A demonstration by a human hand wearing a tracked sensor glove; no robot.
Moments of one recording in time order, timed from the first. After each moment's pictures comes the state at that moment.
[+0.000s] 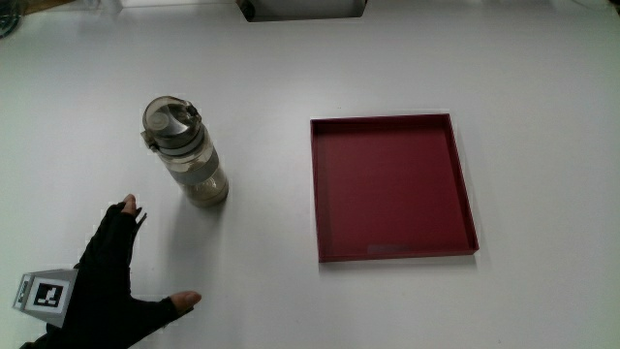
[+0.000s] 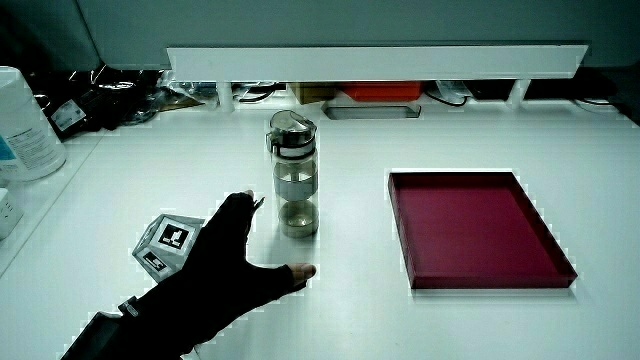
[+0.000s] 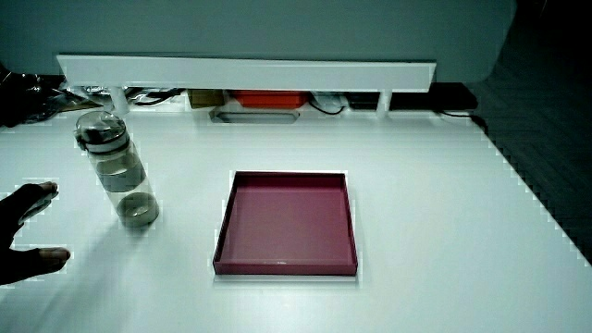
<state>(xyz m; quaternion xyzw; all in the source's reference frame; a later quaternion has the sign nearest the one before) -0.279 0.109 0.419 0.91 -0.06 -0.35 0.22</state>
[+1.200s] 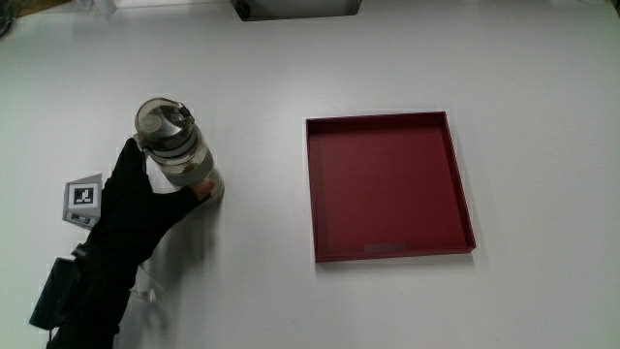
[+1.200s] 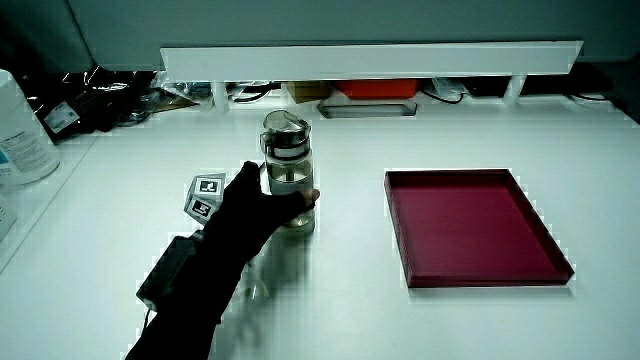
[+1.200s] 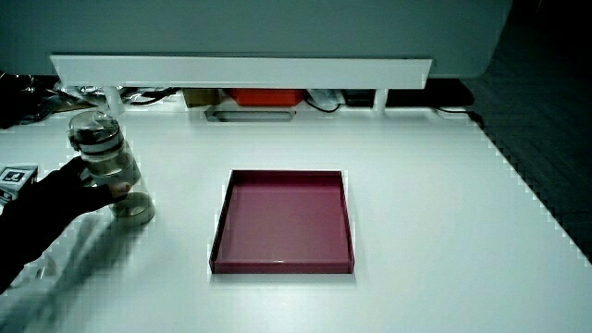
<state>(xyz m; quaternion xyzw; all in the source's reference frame) -0.296 0.026 0.522 0.86 -0.17 -0.47 0.14</state>
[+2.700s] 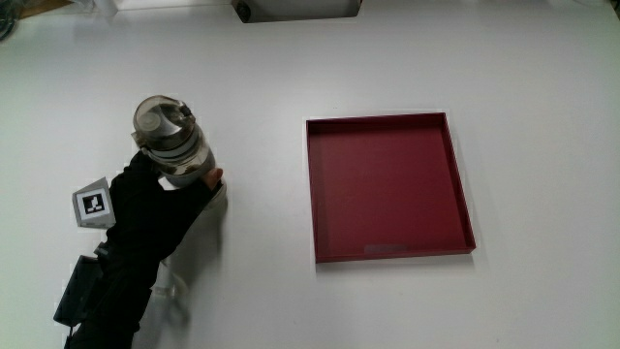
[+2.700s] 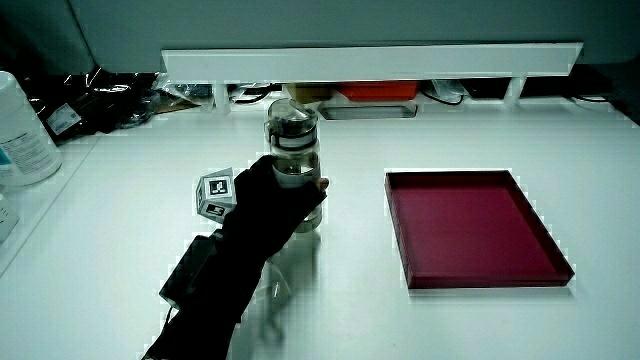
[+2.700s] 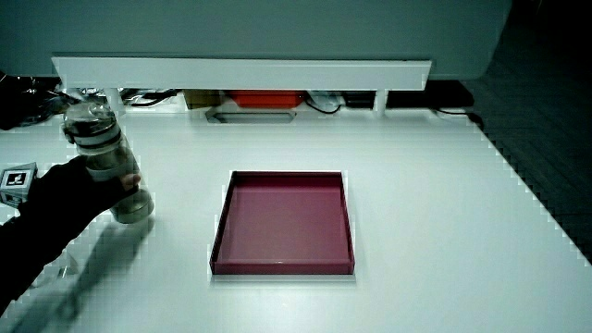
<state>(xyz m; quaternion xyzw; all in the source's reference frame) -0.277 0.034 0.511 0.85 -0.16 -0.50 -0.01</state>
